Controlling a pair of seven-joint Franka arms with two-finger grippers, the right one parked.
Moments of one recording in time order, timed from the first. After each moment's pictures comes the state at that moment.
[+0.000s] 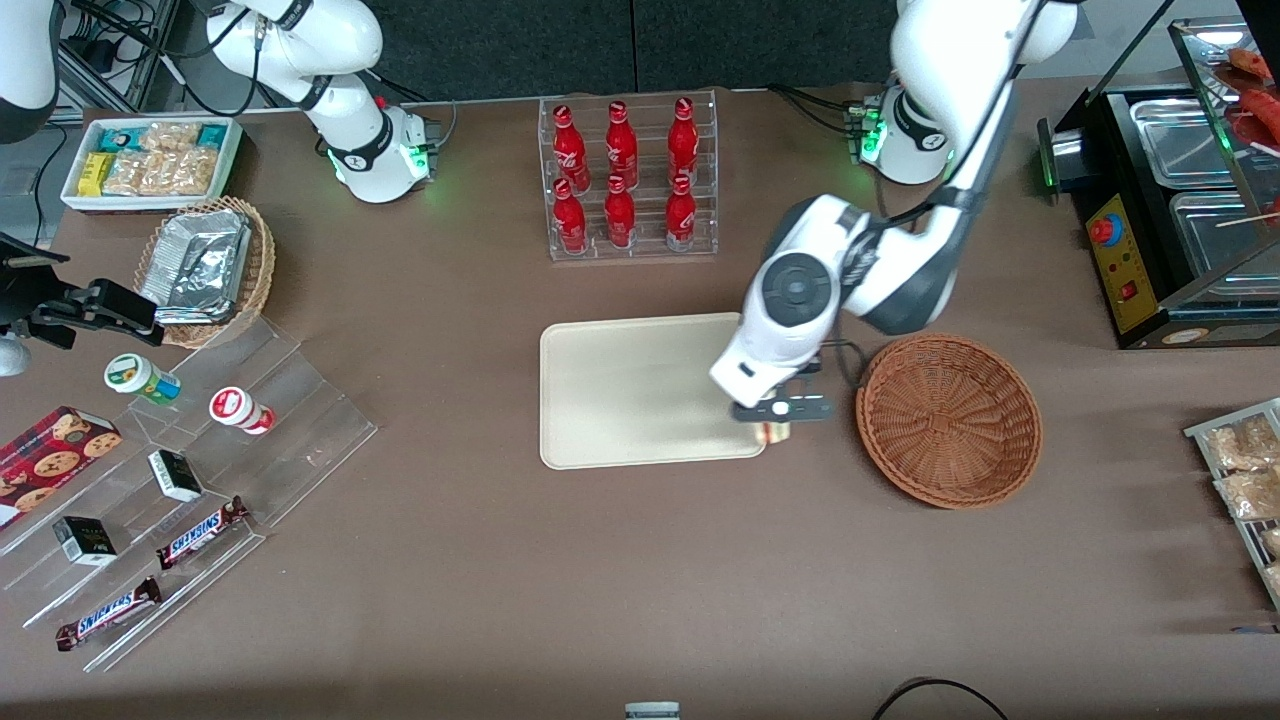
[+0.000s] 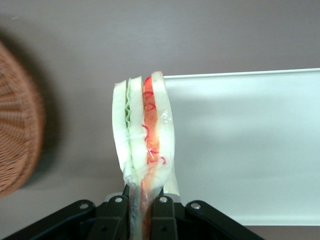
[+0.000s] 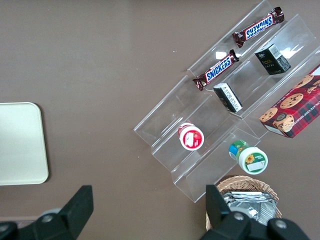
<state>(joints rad) -0.55 0.47 -0.07 -1.63 0.02 1.99 -0.62</state>
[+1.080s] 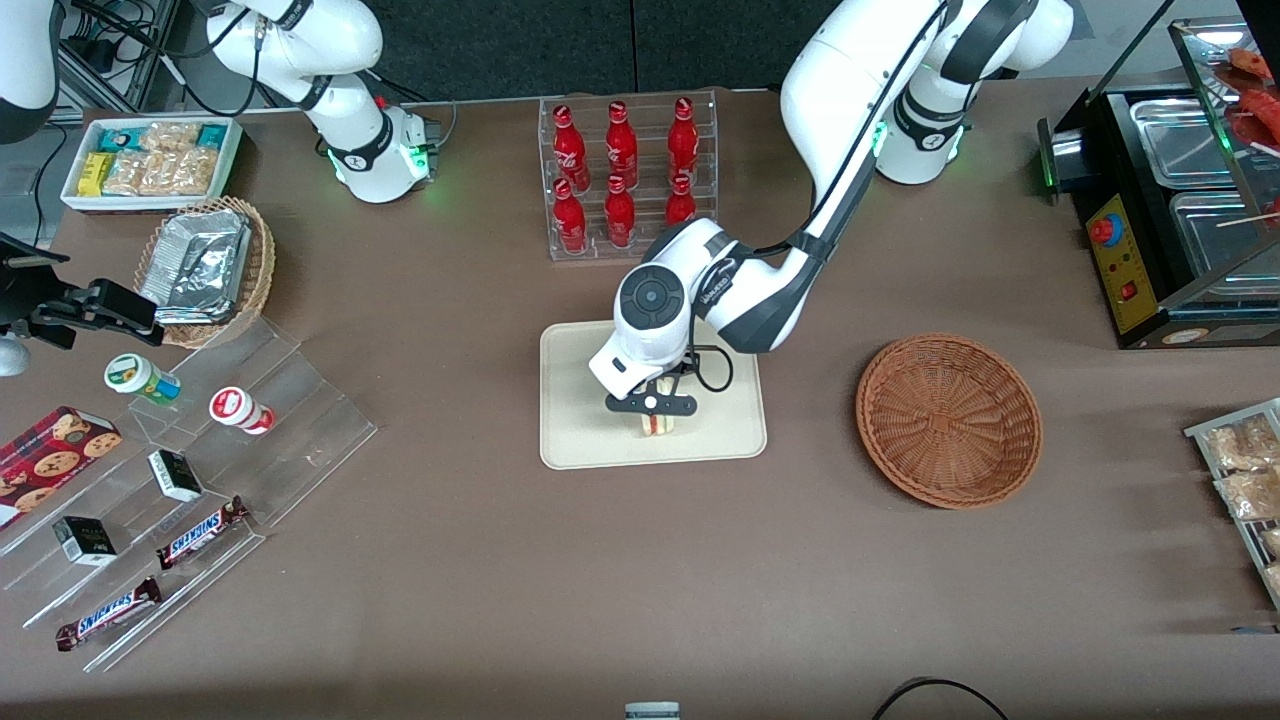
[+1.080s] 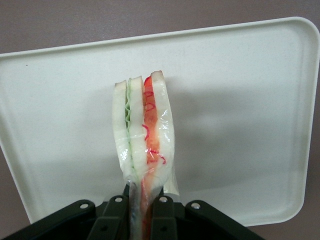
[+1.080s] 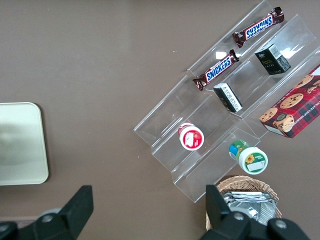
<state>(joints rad) -0.72 0.73 -0.08 -1.40 -0.06 2.05 -0.68</state>
